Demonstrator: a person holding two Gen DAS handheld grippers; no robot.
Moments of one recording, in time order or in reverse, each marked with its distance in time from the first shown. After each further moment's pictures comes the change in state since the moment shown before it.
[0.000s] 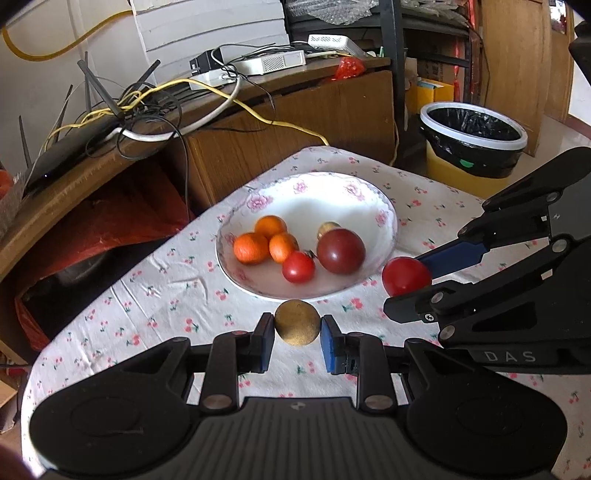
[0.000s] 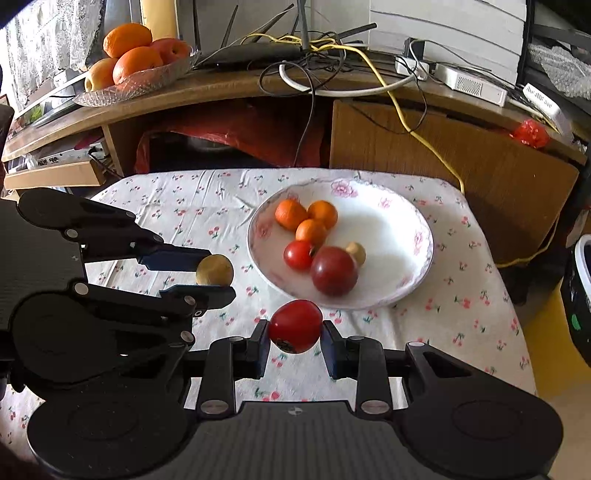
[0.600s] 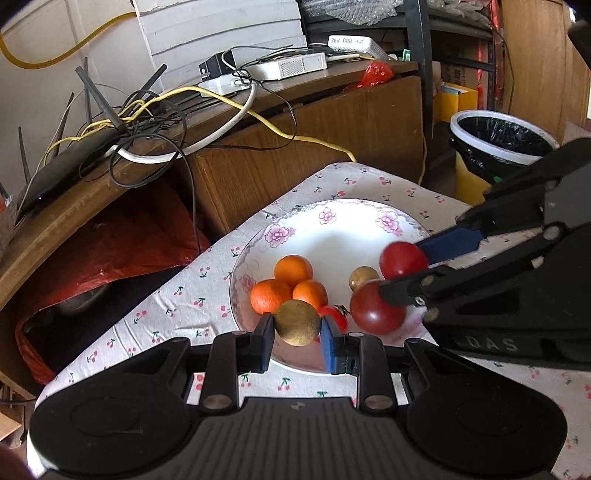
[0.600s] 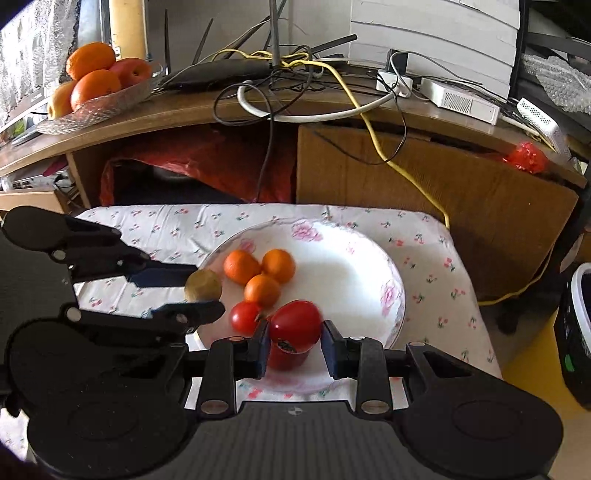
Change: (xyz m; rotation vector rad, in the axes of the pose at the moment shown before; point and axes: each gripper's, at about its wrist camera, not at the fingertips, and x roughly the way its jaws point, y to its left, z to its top) left arm 0.045 0.009 0.037 -0.004 -0.008 0.060; right arm 0.035 -0.036 0.038 0.004 -0.051 -0.039
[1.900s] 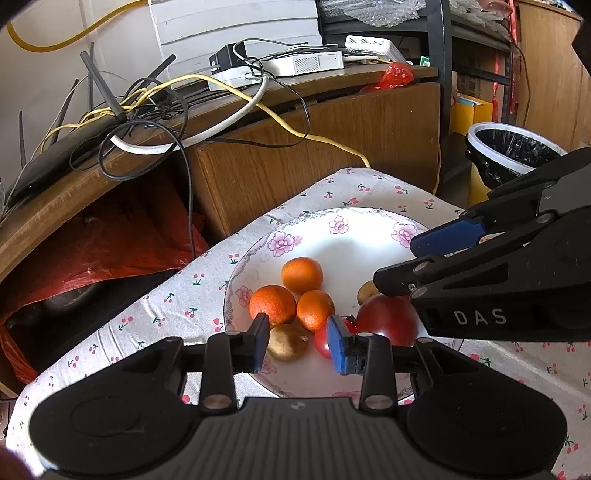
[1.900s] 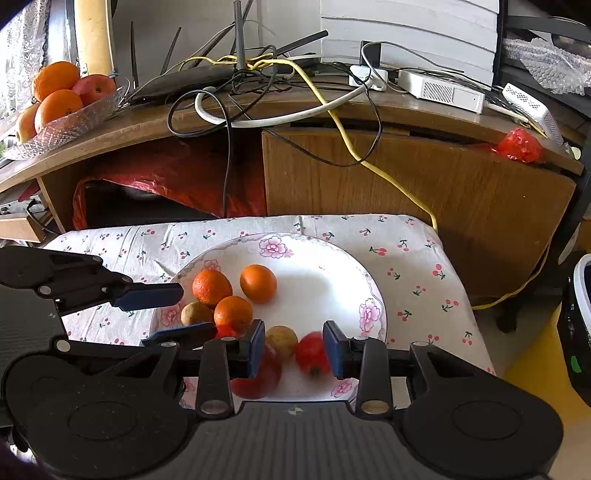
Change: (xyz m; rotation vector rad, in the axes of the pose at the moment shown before) left arm 0.026 0.004 0.004 -0.060 -0.021 0.000; right arm 0.023 -0.020 0.008 0.070 -0.018 -0.017
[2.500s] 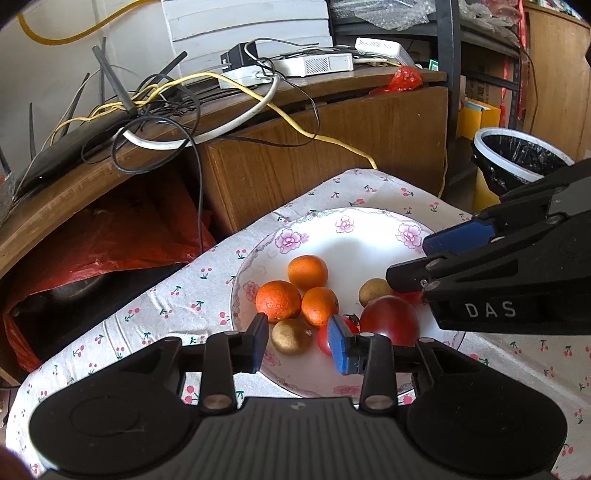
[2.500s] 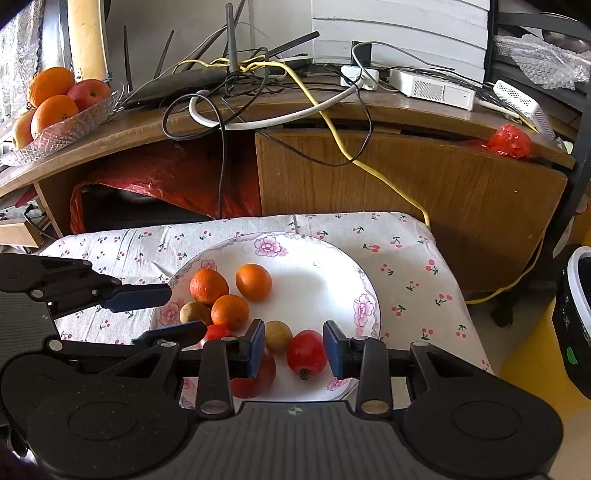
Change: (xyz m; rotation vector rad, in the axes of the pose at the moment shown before) left arm -0.006 0.002 -0.001 -0.036 0.002 0.017; right arm -0.006 -0.002 -0.002 0.022 -0.004 -0.014
